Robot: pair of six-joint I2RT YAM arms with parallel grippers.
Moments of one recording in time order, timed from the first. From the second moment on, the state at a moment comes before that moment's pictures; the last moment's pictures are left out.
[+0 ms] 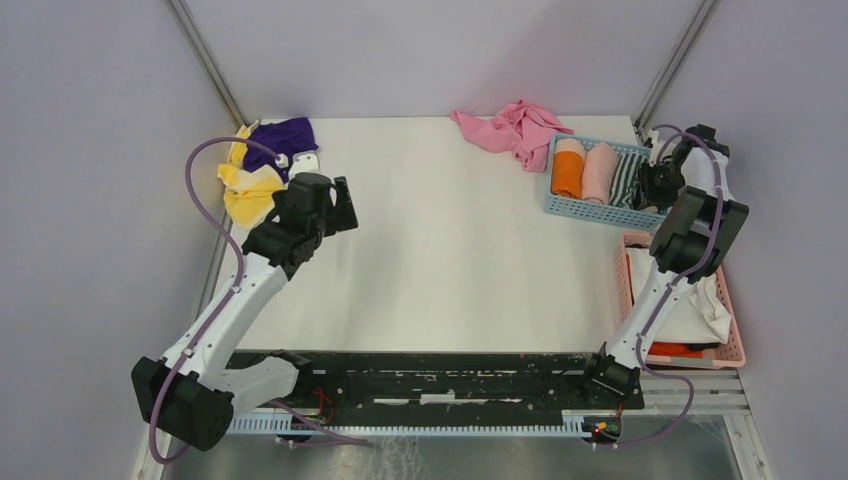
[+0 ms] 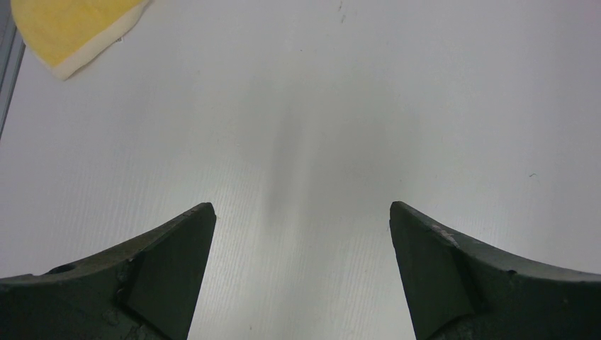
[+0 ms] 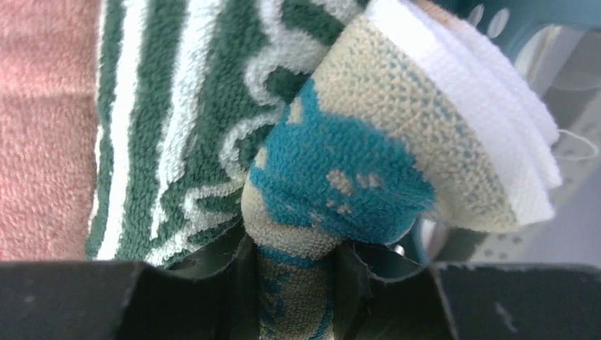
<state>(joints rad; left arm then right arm) -0.39 1.10 1.02 -0.60 -0.42 -0.41 -0.45 2.22 1.86 -0.91 -0.19 -0.46</state>
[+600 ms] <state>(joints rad) -0.38 1.09 1.02 -0.60 -0.42 -0.41 -0.46 2.18 1.78 -0.89 -0.16 -0.25</state>
